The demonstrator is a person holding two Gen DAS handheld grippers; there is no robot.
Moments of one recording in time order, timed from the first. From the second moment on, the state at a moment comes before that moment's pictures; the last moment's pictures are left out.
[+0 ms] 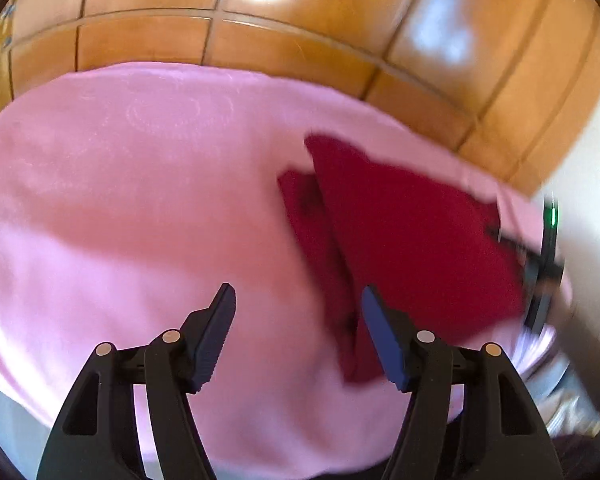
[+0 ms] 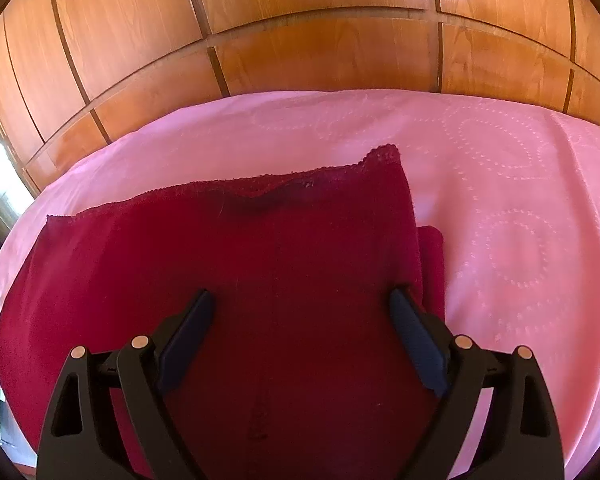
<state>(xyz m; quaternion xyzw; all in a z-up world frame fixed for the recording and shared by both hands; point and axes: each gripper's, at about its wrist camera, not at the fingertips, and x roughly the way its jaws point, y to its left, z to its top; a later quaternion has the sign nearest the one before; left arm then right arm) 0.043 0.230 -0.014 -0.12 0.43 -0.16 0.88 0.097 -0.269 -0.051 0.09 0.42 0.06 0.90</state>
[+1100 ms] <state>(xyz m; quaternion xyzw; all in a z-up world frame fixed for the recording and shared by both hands) 0.117 0.127 -0.003 -0.01 0.37 0.02 0.93 0.098 -0.269 -0.047 0.10 0.43 0.08 0.90</state>
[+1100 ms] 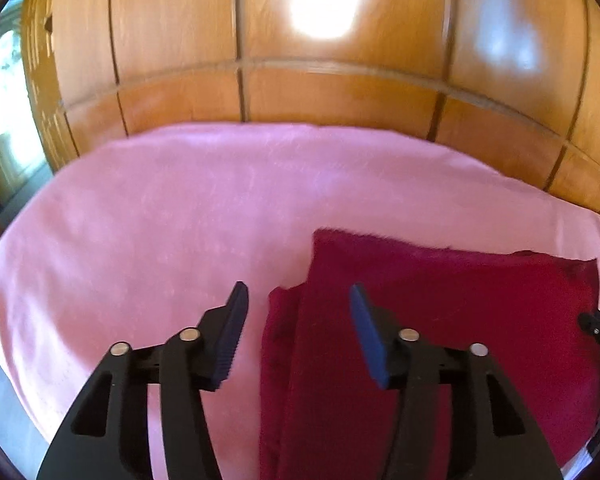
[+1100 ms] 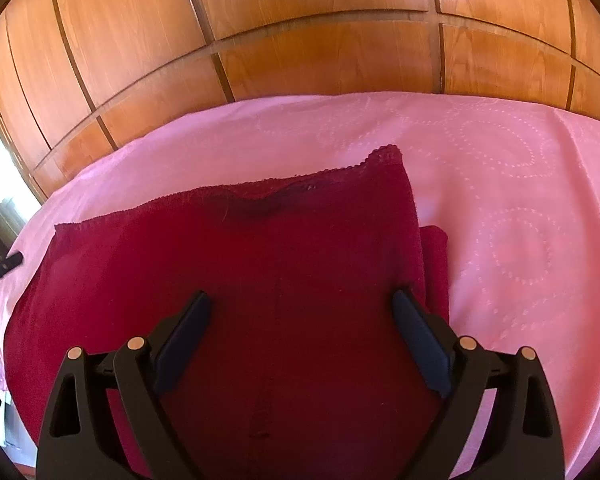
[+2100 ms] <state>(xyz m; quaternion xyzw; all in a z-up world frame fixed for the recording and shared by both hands) 0.142 0.086 -0.047 0.02 0.42 -0.02 0.91 0.190 -0.303 -0.068 0.12 0.50 0.03 0.86</state>
